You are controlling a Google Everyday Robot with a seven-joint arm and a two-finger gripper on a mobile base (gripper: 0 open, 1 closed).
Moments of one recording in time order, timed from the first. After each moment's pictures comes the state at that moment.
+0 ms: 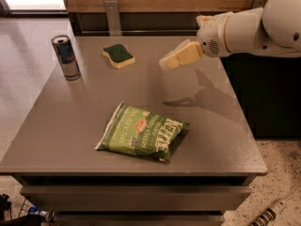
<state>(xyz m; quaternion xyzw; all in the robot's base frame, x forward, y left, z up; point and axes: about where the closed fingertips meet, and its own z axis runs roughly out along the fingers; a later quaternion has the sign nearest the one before) 0.637 -0.086 0.955 -0.43 0.72 0.15 0.51</state>
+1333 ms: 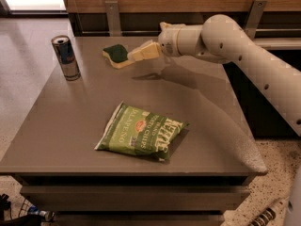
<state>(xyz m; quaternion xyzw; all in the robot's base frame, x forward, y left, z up) 0.761 0.007 0.899 -0.41 0.68 0.23 0.56</state>
